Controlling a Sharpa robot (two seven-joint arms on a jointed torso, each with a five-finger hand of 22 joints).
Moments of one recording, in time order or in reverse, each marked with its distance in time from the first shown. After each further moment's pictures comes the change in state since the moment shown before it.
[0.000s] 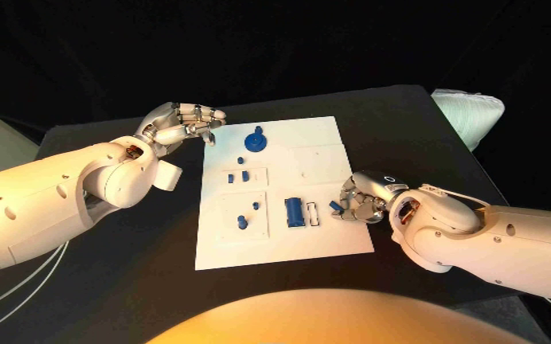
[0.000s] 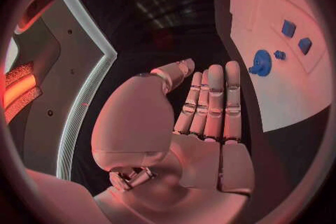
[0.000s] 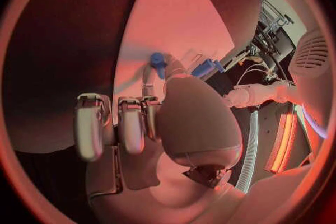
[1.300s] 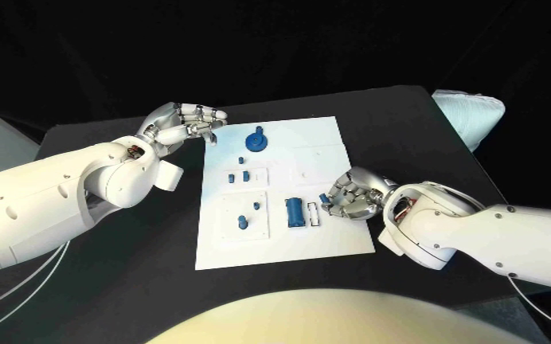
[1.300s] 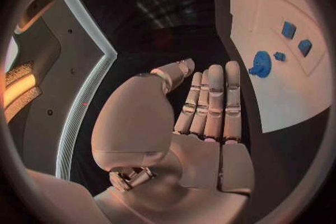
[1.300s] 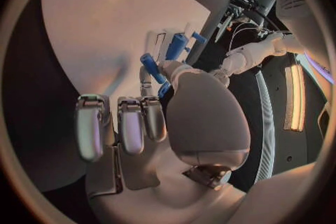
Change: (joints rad) left arm 0.000 0.001 0.000 0.003 0.000 0.001 -0.004; left_hand 0.000 0.000 0.000 0.000 0.000 -0.004 0.004 0.000 -0.001 0.000 0.000 0.000 -0.001 0.000 0.000 0.000 0.000 0.000 0.000 0.000 -0.004 -0.001; right arm 0.050 0.016 -0.009 0.046 0.421 -0.072 0.082; right_hand -0.104 -0.113 0.433 -0.044 0.106 -0.013 -0.009 0.028 -0.491 0.000 -0.007 -0.004 0.000 0.000 -0.007 0.004 0.000 0.000 -0.002 -0.005 0.012 0.000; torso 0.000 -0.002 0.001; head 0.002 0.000
